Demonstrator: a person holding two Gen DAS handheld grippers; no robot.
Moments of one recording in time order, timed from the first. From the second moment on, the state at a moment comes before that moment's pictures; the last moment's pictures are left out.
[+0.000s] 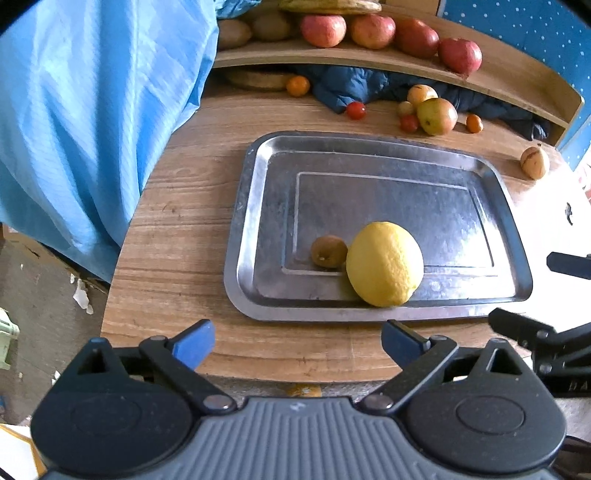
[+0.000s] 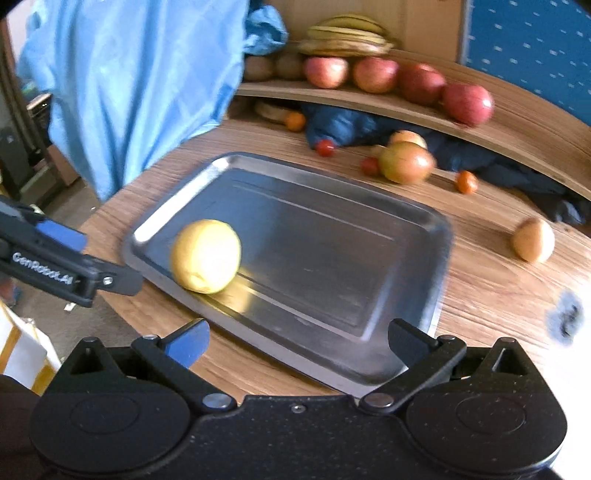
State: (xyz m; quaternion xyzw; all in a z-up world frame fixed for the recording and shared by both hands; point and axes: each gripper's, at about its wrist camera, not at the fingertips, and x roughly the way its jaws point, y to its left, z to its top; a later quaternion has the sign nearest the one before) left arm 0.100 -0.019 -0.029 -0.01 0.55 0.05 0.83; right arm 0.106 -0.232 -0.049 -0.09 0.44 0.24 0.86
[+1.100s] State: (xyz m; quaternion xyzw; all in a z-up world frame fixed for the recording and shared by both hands) left arm 0.214 0.032 -0.035 -0.01 0.54 0.02 0.84; right arm 0.185 -0.217 -0.052 -0.07 0.45 0.16 0.87
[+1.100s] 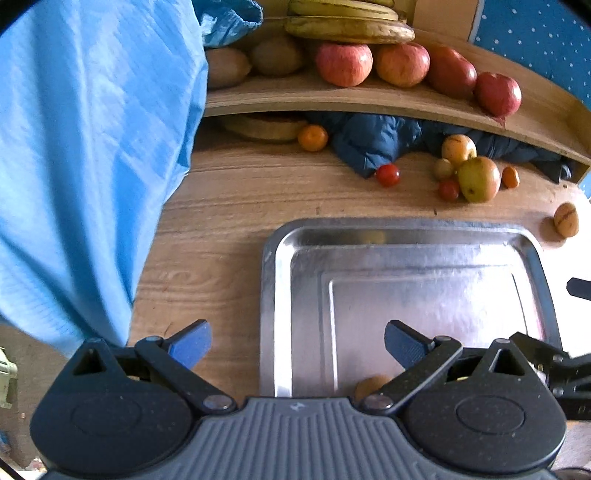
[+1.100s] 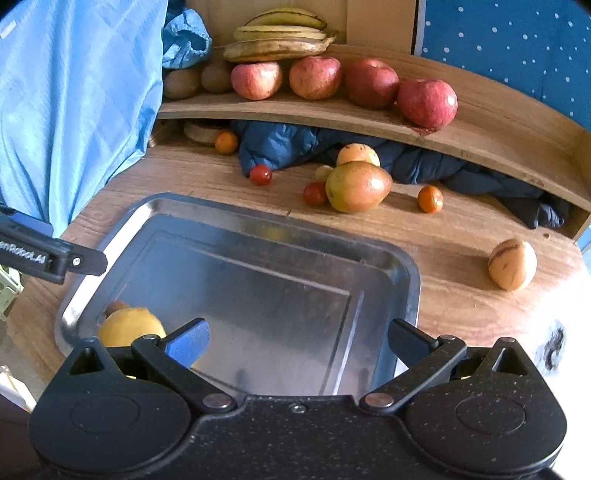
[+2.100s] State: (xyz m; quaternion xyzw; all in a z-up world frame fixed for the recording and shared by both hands) left arm 0.329 0.042 -0.059 -0.02 0.53 -0.02 0.85; right arm 0.257 -0.156 -0.055 -0.09 0.43 0.16 0.88
